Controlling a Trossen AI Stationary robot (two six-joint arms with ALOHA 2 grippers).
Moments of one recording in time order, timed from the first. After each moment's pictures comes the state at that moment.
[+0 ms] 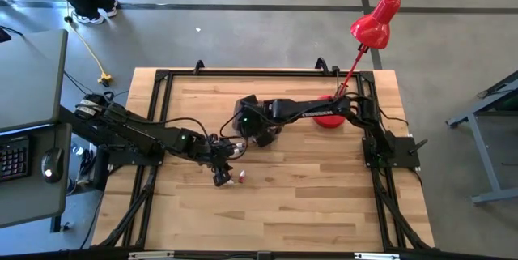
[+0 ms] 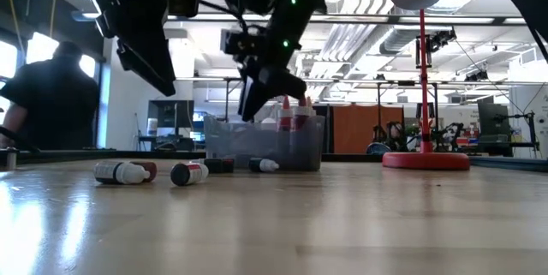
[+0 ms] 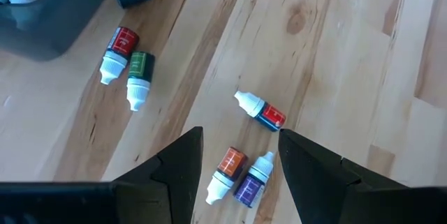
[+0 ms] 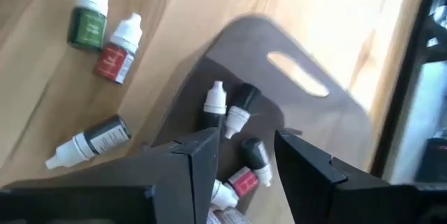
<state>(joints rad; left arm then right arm) -0.30 1.36 0.89 -0.50 -0.18 -0.65 -0.10 2.12 1.73 -0.62 0.23 -0.65</state>
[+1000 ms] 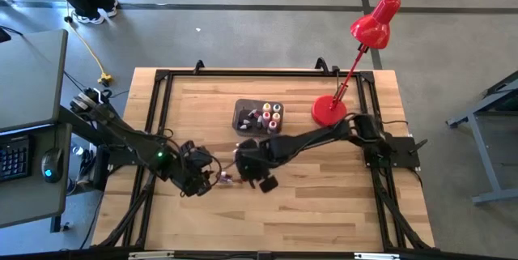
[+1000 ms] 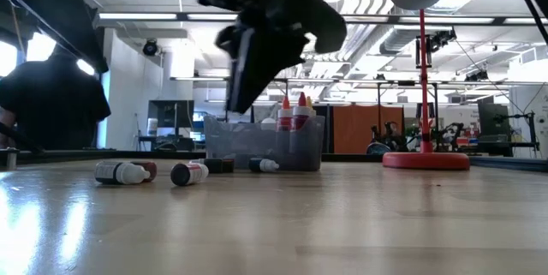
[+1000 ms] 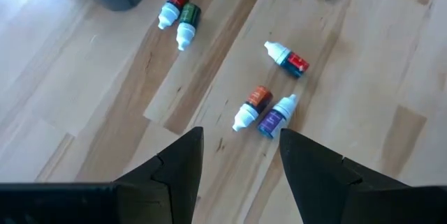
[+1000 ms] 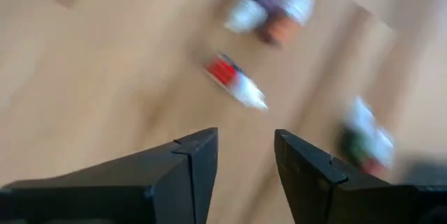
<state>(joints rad) -0.61 1.26 0.89 -0.80 -0.50 -1.00 0.18 2.16 1.78 -0.74 0.02 -0.36</state>
